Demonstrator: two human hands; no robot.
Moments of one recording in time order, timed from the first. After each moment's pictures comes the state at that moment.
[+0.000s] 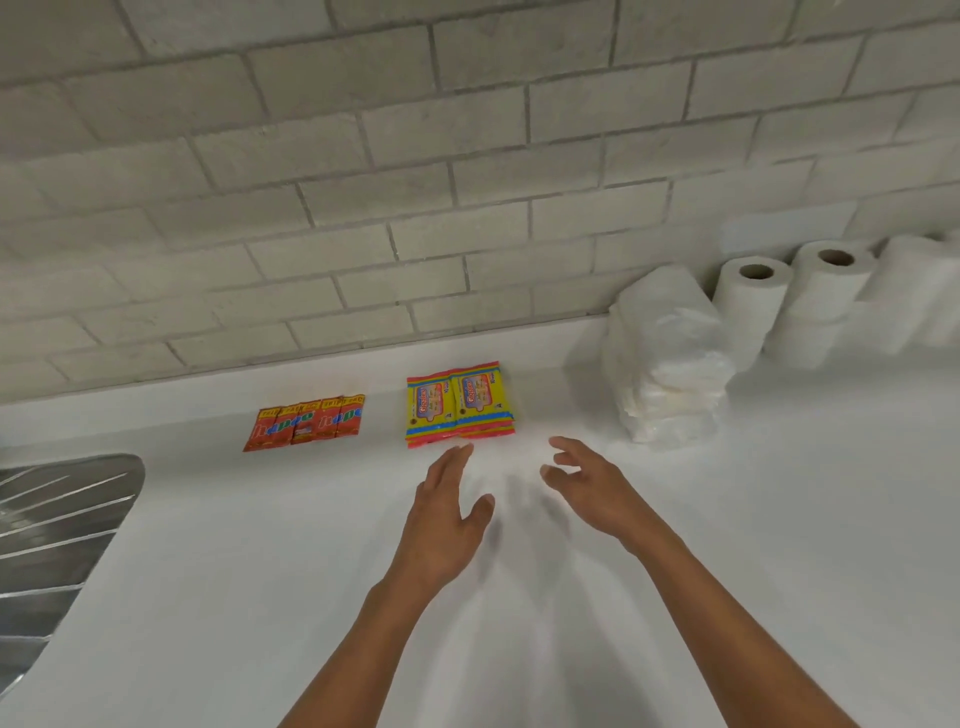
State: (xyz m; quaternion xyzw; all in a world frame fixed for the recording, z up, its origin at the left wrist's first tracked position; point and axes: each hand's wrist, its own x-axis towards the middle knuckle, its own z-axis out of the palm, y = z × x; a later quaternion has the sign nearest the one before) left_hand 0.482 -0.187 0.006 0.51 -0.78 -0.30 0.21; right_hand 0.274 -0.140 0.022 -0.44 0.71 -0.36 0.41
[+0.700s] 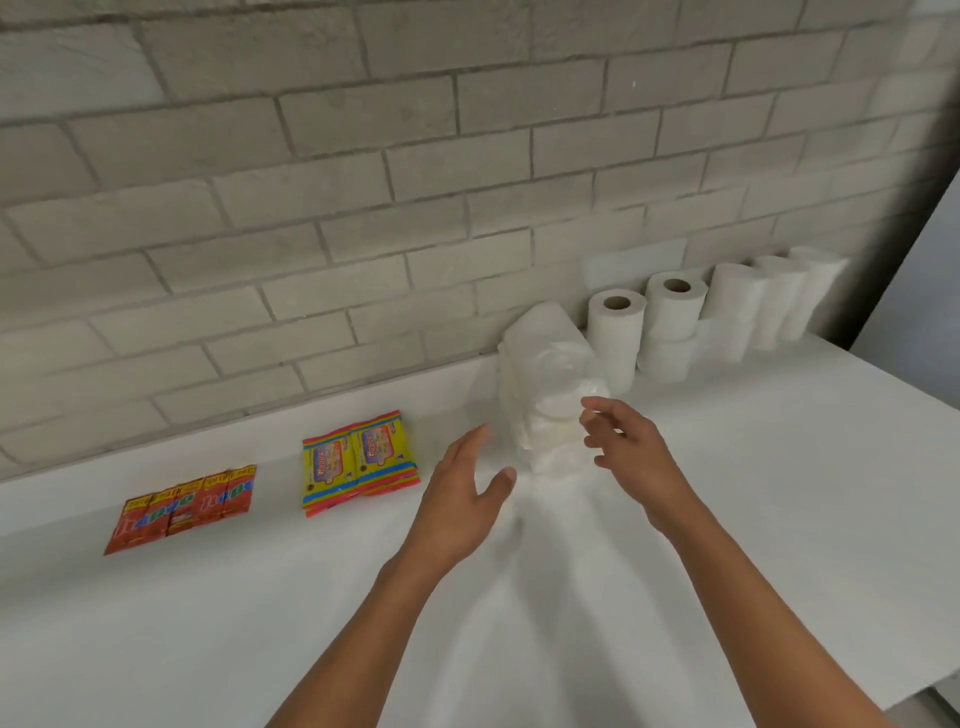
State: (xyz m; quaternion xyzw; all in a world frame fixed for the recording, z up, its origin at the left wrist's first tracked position) left_hand 0.352 -0.188 0.049 0.37 -0.82 -0.38 0.23; right_hand 0.156 -0.083 0.075 -0.31 0.71 -0.57 0.28
